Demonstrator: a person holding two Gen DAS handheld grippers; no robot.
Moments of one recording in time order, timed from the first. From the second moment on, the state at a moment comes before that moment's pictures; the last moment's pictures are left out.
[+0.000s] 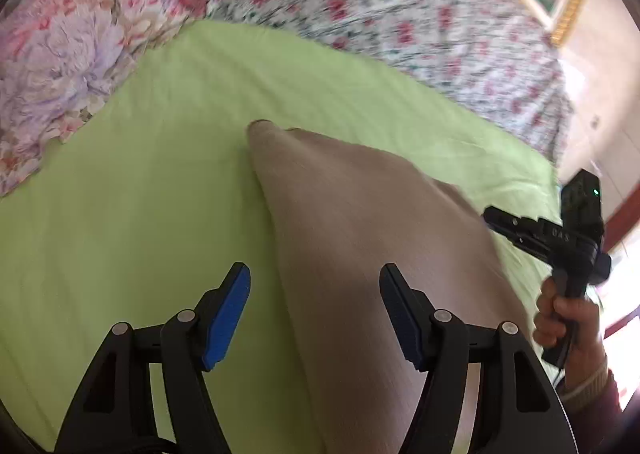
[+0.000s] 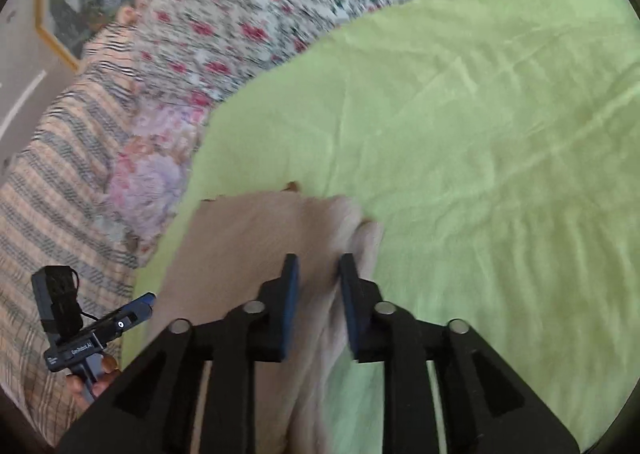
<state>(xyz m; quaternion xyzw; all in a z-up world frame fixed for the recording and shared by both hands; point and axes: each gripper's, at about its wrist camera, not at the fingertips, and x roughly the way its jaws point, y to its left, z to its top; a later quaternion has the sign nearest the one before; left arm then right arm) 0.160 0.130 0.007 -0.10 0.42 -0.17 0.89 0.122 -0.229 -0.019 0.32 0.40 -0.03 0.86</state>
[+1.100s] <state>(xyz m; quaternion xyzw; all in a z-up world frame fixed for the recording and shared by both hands) 0.024 0.098 -0.056 -0.03 0.43 -0.07 0.90 0.009 -0.129 -0.044 0.21 0.47 -0.01 0.86</state>
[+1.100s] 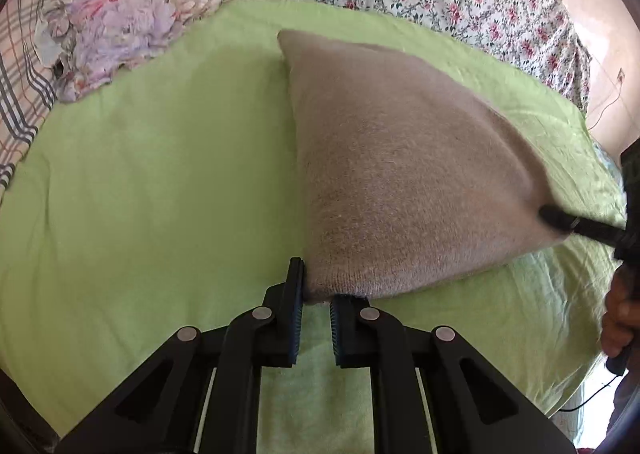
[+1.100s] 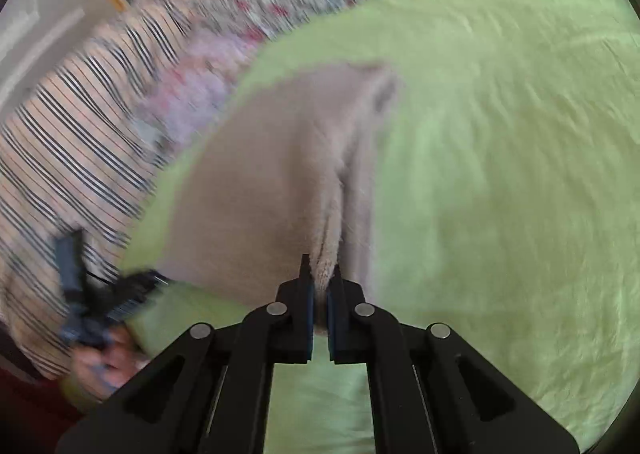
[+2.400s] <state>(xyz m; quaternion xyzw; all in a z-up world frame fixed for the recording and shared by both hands) 0.138 0.096 0.019 -0.09 0.39 -0.22 0.89 0.128 -0.162 -0.004 0.27 0.42 -0.01 0.87</state>
